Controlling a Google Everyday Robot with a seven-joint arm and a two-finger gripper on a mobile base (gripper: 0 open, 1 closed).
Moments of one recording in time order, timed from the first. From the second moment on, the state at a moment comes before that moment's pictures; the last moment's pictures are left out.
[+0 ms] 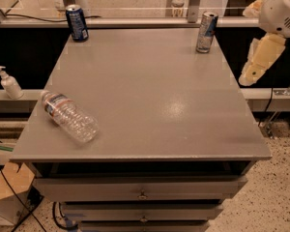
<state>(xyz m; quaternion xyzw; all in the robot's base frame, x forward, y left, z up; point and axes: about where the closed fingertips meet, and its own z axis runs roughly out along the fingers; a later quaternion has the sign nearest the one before) 0.555 -0.230 0.977 -0.61 0.75 -0.04 0.24</state>
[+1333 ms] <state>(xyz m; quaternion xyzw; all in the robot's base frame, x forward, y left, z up) 0.656 -0.241 0.941 -0.51 0.77 0.04 0.39</state>
